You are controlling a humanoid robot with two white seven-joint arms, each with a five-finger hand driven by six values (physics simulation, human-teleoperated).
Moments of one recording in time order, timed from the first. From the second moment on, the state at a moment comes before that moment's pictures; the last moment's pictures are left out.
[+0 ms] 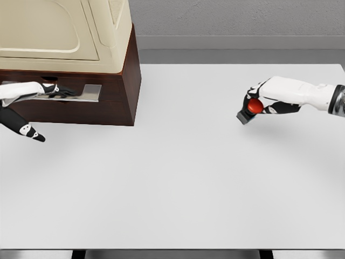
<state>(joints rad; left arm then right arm) -0.74 1.27 -0.81 -1.71 0.50 -0.08 -0.60 -0.64 -0.80 0.54 -1.37 0.17 -0.61 0.61</state>
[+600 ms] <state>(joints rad) -0.71 1.33 -0.83 -1.76 0.59 -0.08 -0.61 -0.73 -0.70 0.60 -1.38 0.17 -0.61 0.61</state>
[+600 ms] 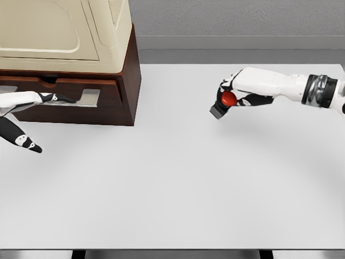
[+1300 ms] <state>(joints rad) -0.67 1.38 -0.83 -1.76 0.75 -0.09 -0.61 -0.93 -0.64 0.80 -1.43 0.16 -0.54 0.61</state>
